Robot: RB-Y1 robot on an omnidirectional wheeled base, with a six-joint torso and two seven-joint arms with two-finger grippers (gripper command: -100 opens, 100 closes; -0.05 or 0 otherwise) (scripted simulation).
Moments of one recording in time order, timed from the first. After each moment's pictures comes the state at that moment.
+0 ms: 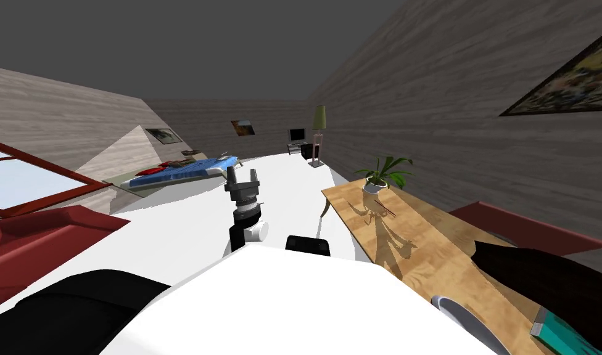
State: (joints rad) left arm 0.49 -0.04 -0.05 -2.34 0.04 -0.62 0.12; right arm 1.02 -0.86 -0.05 -1.30 1.03 -0.30 0.74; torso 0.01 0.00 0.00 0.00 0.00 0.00
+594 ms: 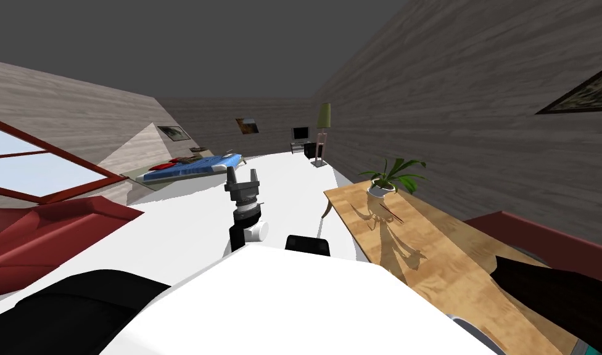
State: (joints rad) left arm 0.49 -0.04 -0.05 -2.34 0.04 -0.62 0.12; right arm 0.99 -0.83 -0.01 -1.23 1.07 -0.27 0.78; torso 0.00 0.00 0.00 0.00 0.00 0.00
